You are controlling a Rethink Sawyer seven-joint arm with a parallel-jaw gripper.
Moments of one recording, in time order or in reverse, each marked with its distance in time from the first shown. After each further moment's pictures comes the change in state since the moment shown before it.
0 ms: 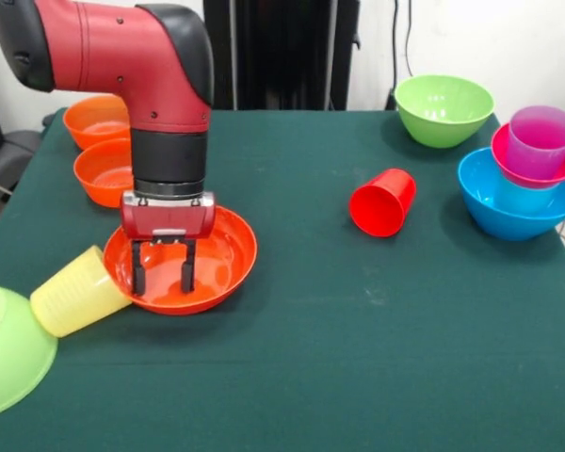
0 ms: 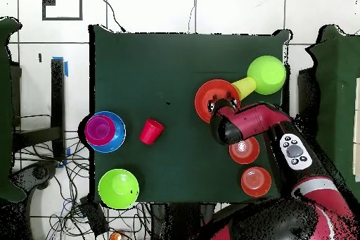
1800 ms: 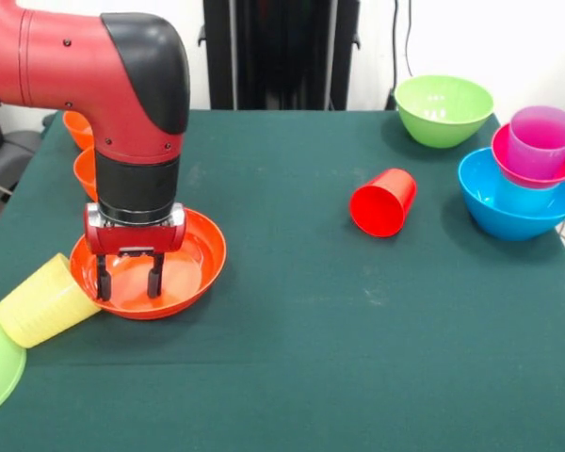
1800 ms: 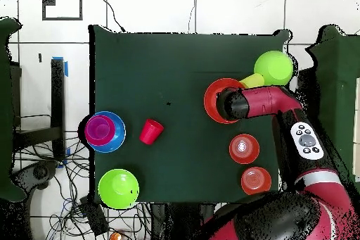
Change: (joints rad) arm -0.015 0.040 0.049 -0.164 0.223 0.407 -0.342
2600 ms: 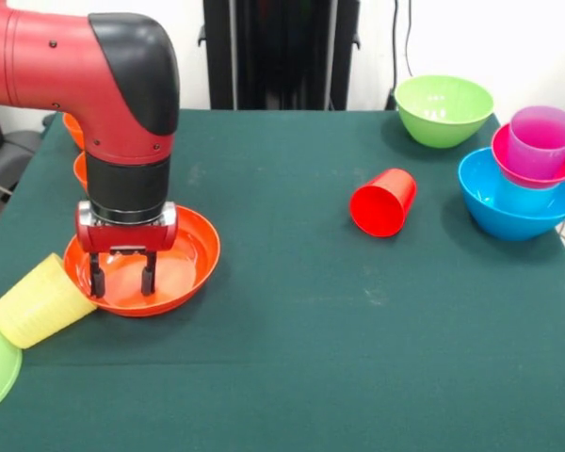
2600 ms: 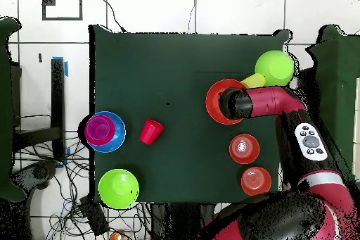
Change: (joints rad) arm -0.022 0.006 0.005 -0.008 0.029 0.029 -0.001
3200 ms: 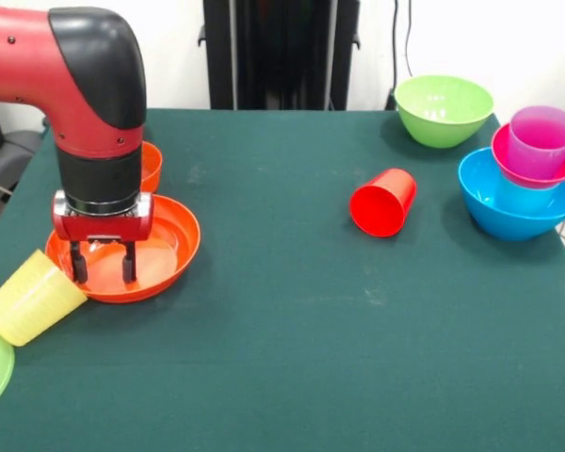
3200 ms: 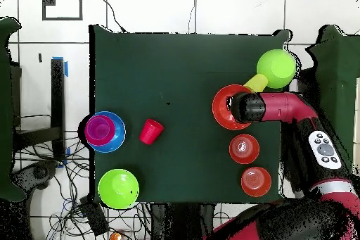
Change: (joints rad) arm -0.061 0.002 0.009 0.014 0.037 0.038 0.000
